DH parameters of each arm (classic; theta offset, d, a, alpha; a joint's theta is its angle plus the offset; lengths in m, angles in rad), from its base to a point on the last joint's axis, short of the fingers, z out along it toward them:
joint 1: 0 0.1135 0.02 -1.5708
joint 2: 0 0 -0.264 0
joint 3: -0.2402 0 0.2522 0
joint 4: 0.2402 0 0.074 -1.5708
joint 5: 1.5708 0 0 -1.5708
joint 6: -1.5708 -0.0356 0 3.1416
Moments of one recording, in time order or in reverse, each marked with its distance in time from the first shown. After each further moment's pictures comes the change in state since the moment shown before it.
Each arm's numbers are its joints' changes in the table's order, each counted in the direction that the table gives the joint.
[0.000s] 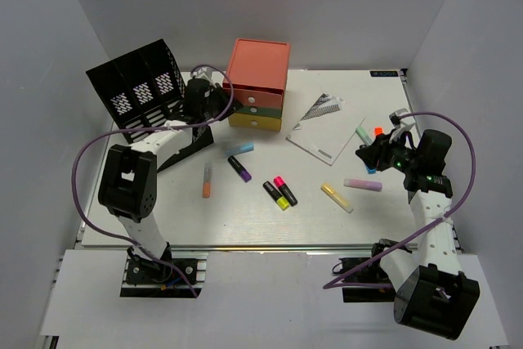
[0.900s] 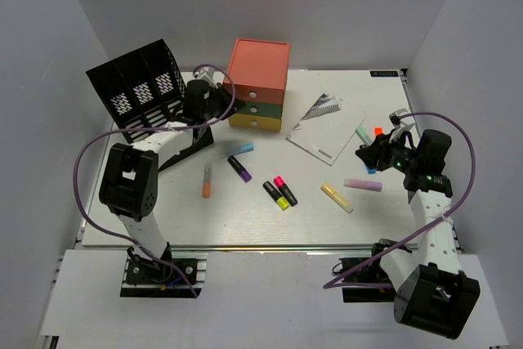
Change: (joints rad) left arm -0.002 0.029 -0.002 -0.100 0.055 0.005; right arm 0.000 0.005 0.000 0.000 0.000 0.000
